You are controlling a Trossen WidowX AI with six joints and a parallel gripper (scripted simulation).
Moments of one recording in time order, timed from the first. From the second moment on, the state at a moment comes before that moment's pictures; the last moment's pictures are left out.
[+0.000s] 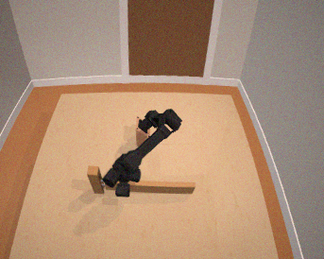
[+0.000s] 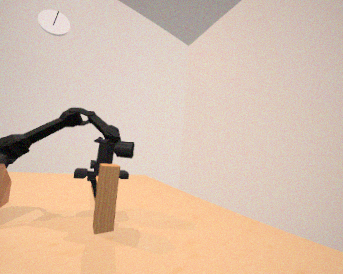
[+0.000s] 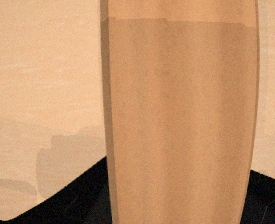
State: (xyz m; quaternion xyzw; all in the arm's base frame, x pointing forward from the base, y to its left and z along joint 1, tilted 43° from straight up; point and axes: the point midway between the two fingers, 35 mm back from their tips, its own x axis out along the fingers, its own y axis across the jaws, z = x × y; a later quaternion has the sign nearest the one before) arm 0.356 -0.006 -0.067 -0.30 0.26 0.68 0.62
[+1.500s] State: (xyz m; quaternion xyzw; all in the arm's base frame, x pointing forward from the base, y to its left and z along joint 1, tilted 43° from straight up) arm 0.356 -0.009 -0.071 -0.30 0.26 0.68 0.62
